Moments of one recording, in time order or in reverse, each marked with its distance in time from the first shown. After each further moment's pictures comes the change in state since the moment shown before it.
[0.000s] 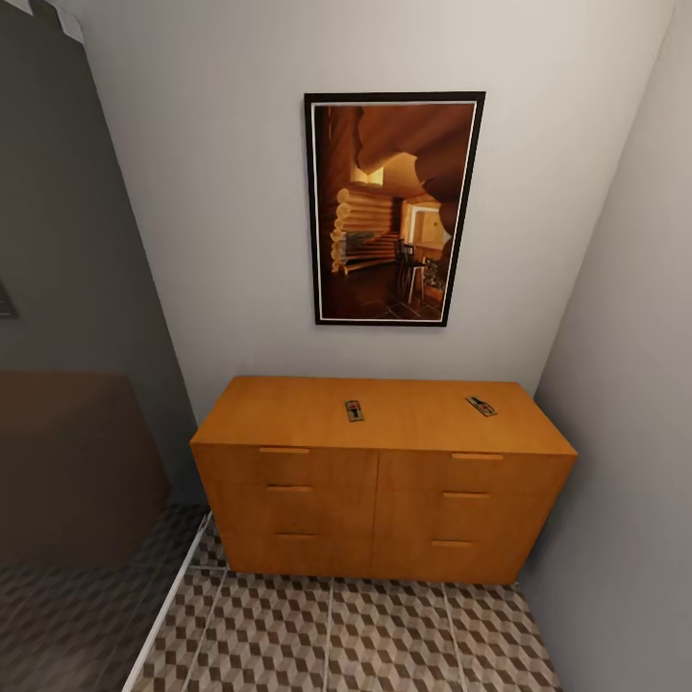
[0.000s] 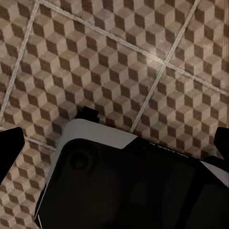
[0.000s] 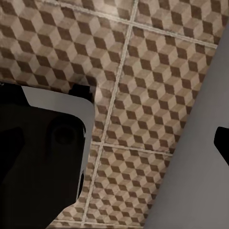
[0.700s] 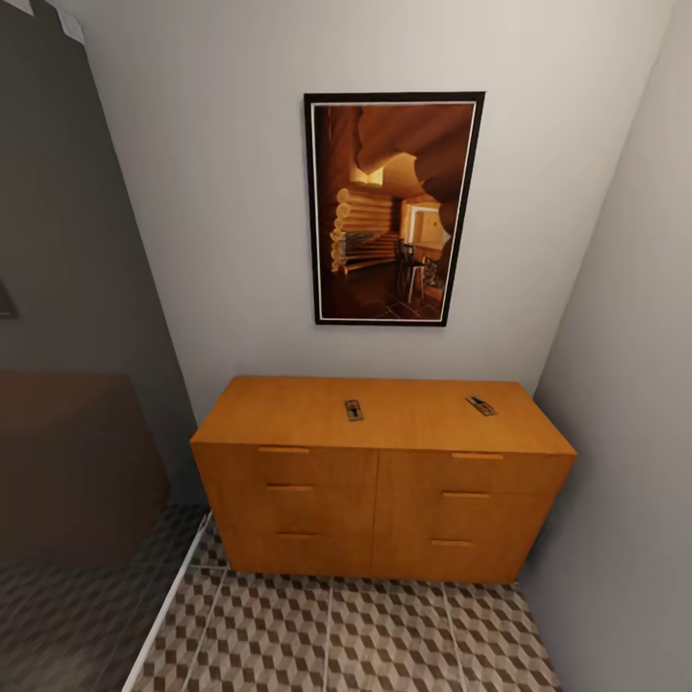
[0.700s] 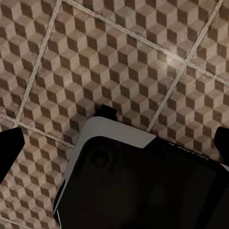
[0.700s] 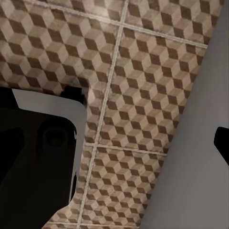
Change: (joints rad) left arm 0.002 0.036 -0.001 0.040 0.001 -0.023 0.011; right arm -0.010 -0.024 0.000 -0.004 -0.002 0.005 0.001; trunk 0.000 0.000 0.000
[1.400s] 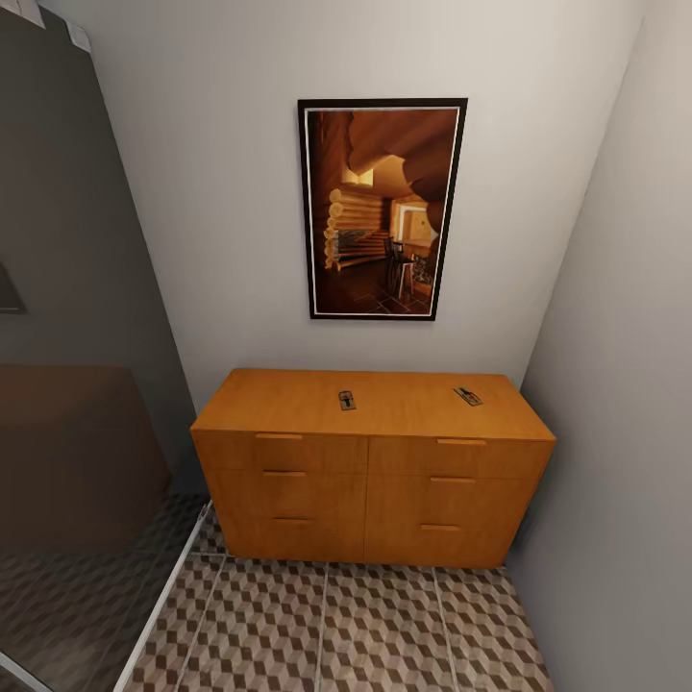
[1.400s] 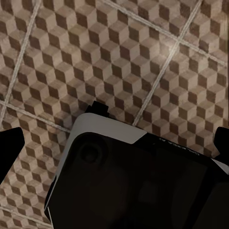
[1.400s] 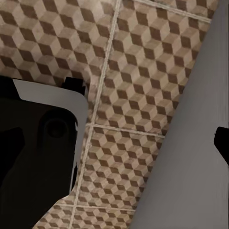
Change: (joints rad) left arm -0.007 -0.032 -0.003 -0.004 0.006 0.011 0.018; right arm -0.010 0.004 -0.005 0.002 0.024 0.049 0.012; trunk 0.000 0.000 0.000
